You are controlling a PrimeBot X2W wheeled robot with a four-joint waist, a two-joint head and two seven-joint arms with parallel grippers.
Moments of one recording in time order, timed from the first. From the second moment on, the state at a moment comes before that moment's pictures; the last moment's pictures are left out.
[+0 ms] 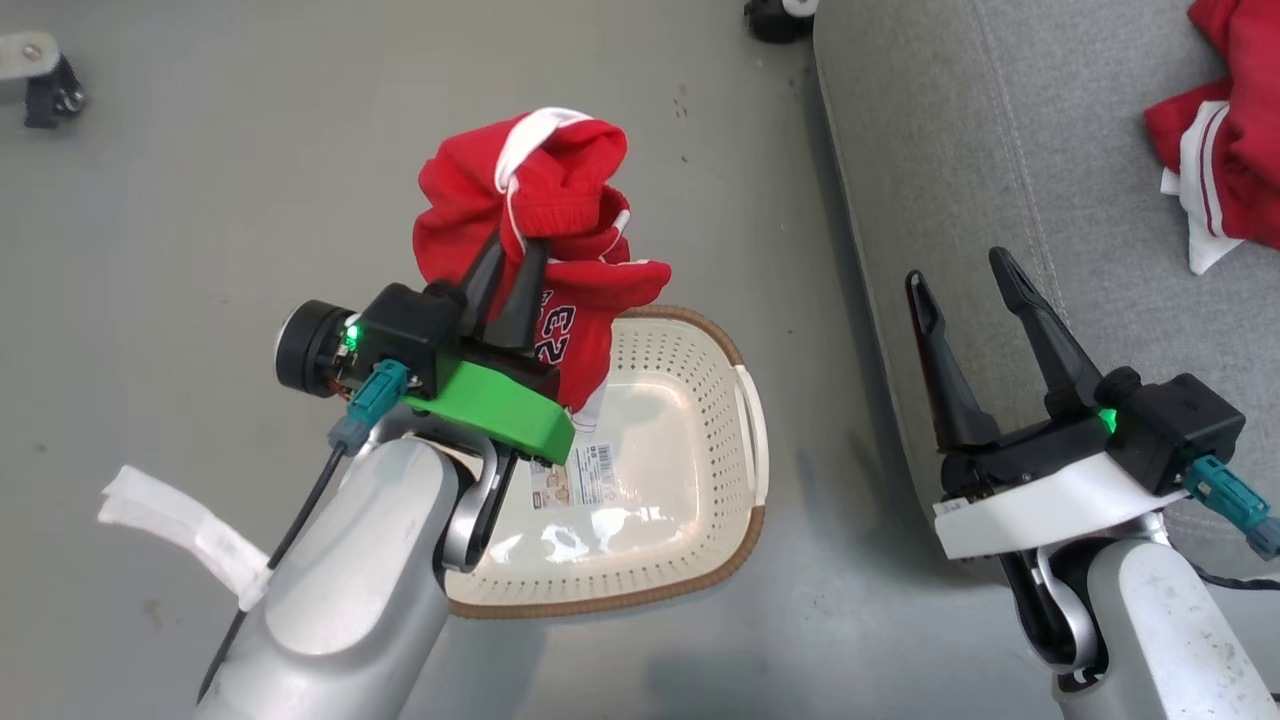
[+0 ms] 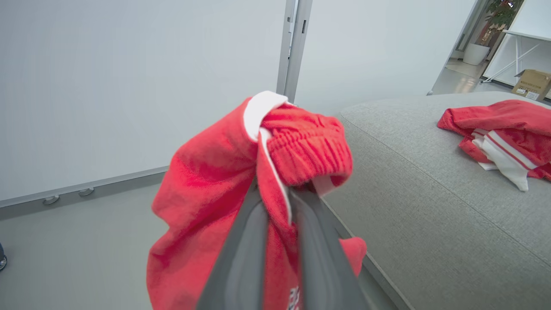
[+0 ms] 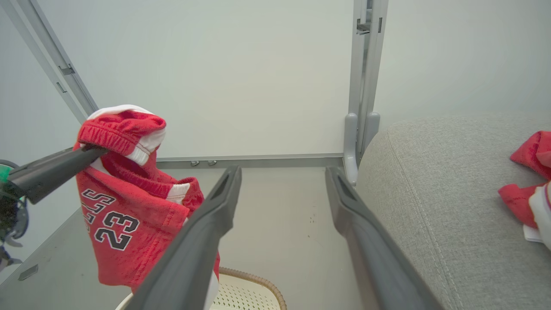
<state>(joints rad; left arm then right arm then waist) -0.60 0.16 -0.59 0.34 -0.43 0.07 -0.26 -0.18 -0.14 0.16 -0.11 0.24 0.13 -0.15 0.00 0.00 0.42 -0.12</state>
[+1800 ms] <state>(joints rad) -0.17 0.22 -0.48 -0.15 -0.47 0.03 -0.22 0.08 -0.11 0.20 -0.17 0.24 0.13 -0.01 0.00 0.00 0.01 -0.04</state>
